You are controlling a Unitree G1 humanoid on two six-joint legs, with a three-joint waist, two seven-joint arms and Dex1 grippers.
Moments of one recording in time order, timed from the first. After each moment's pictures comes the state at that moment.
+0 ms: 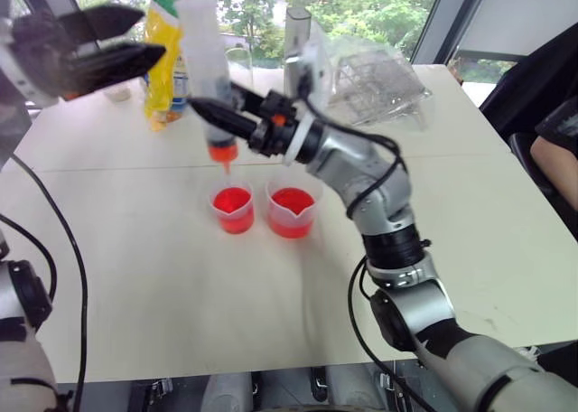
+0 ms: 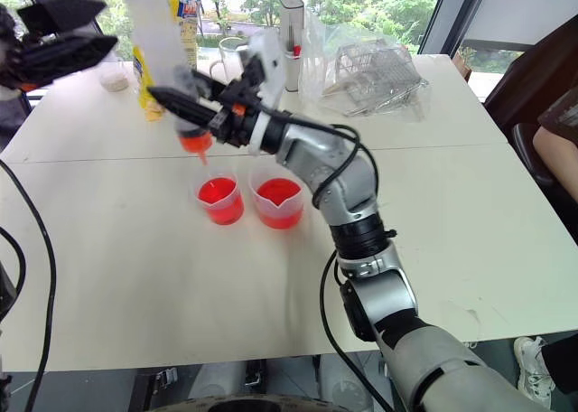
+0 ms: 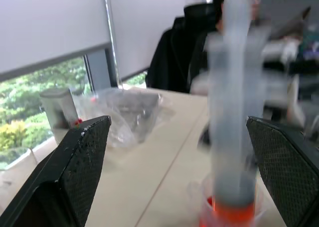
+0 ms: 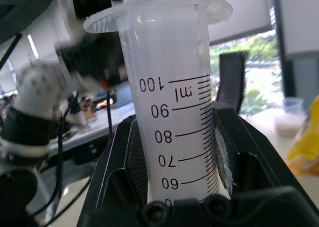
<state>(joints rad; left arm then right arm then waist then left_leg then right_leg) -0.95 0.98 0.35 0.12 -0.78 0.83 -1.15 -0.91 0.02 0.15 0.08 0.51 0.45 0.69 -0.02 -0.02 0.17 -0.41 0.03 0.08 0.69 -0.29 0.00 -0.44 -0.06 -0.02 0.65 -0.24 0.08</state>
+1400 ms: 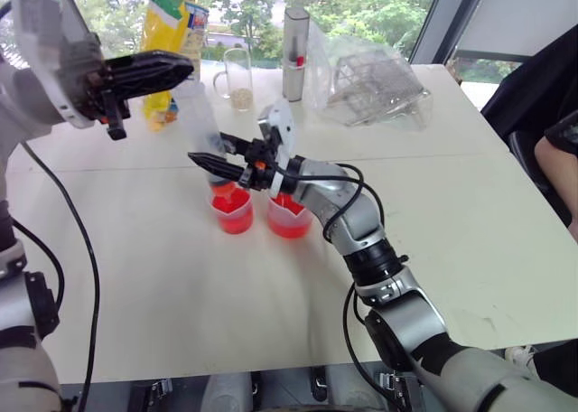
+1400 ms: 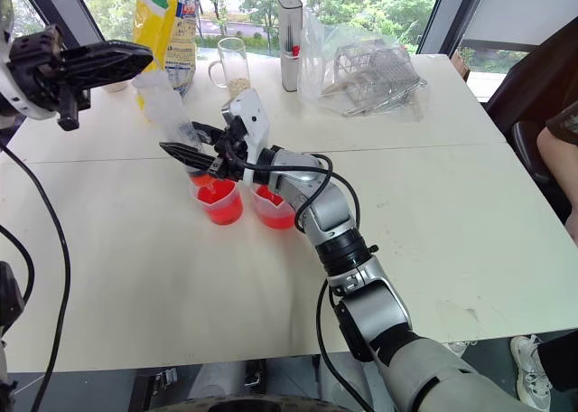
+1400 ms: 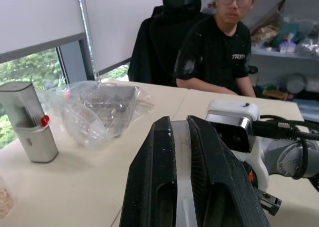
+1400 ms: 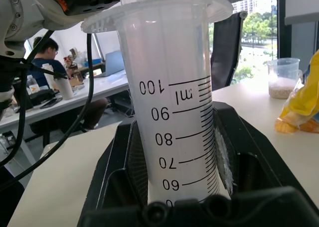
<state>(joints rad) -0.87 0.93 0.24 0.02 -0.79 0.78 -1.13 -0.83 0.04 0.22 0.22 0.34 0.29 0.75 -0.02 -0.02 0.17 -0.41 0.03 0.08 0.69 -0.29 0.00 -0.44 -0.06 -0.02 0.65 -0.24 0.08</state>
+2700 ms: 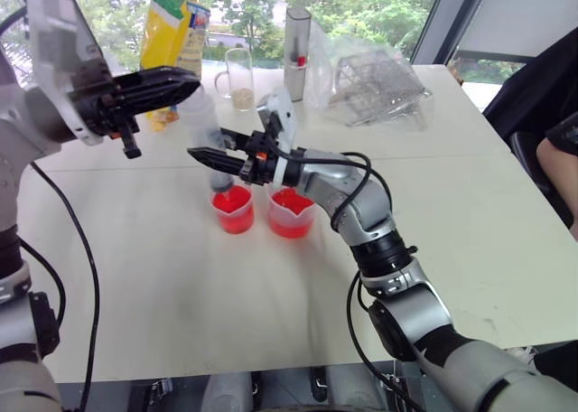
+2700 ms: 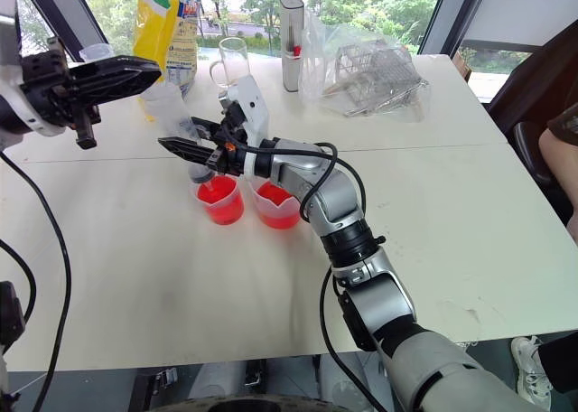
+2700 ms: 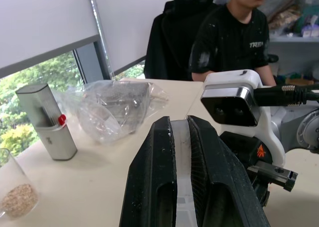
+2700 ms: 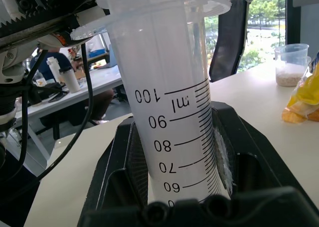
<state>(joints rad) -0.75 0.91 0.27 -0.11 -0.83 0.74 -1.02 -0.88 0.01 0.20 0.15 0.39 0.45 0.73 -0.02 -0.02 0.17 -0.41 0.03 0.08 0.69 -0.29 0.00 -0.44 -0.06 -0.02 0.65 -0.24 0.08</state>
